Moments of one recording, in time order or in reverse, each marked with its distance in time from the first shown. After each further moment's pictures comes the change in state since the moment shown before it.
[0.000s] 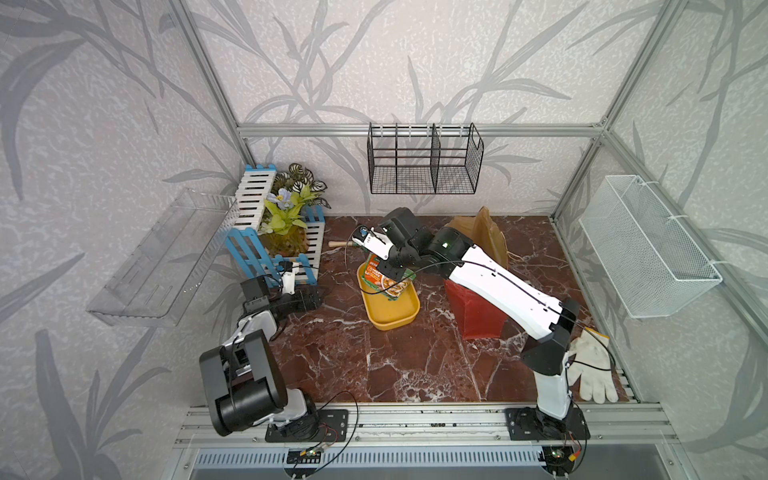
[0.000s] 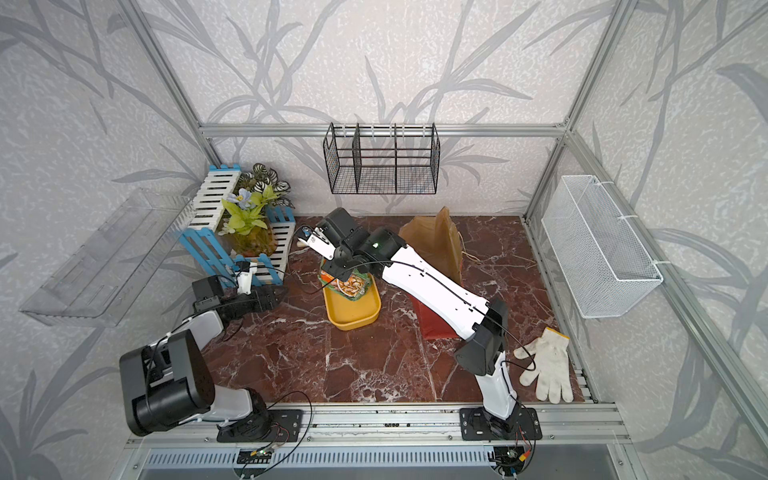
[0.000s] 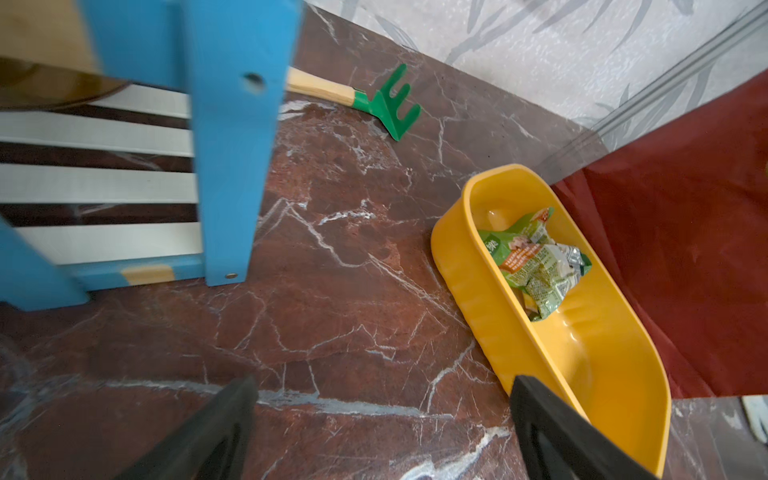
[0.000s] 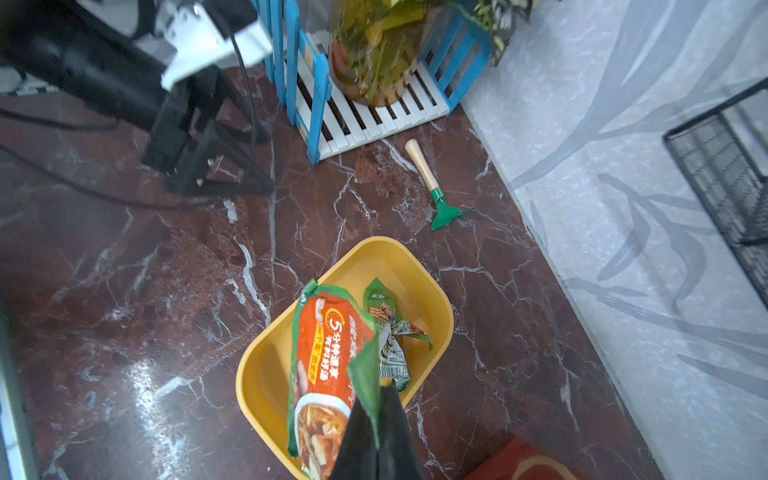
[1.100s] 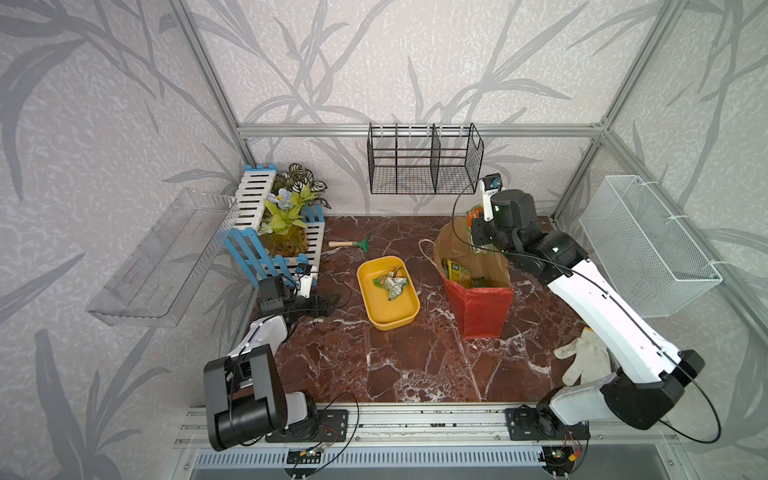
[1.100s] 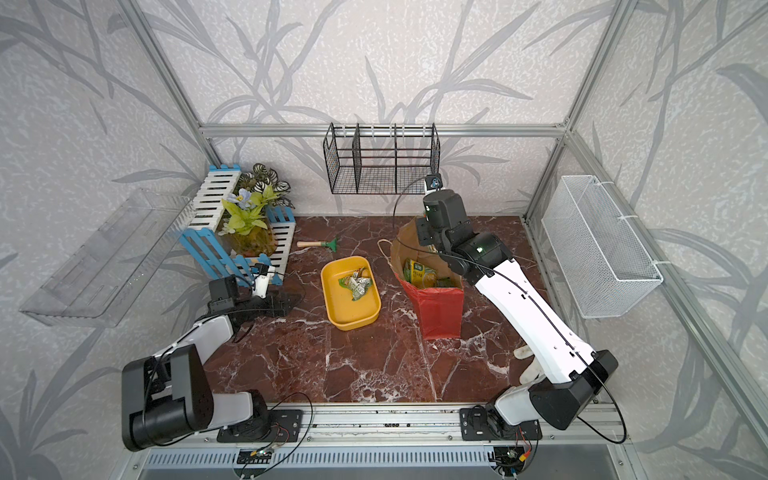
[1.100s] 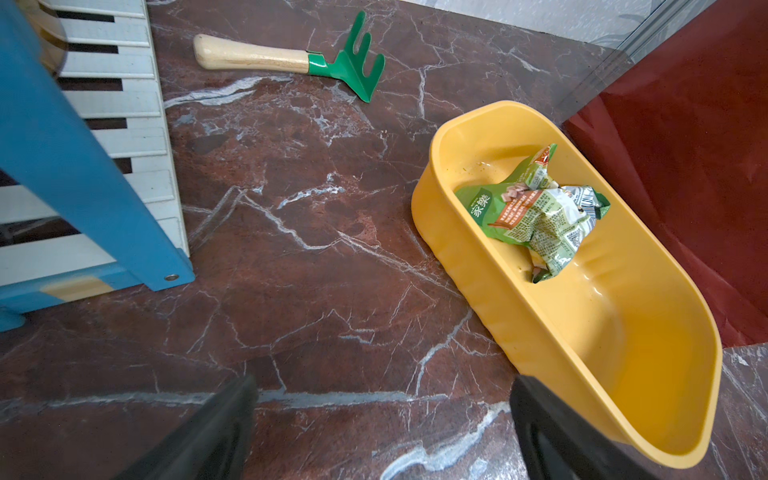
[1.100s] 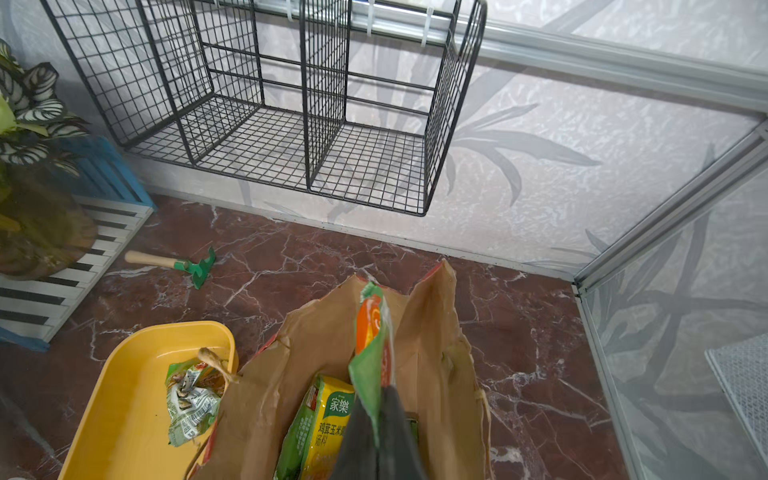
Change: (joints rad) left arm -0.101 -0.063 -0.043 -0.021 -0.117 0.076; right arm -0.363 -0.518 -0.534 0.245 0.317 0.396
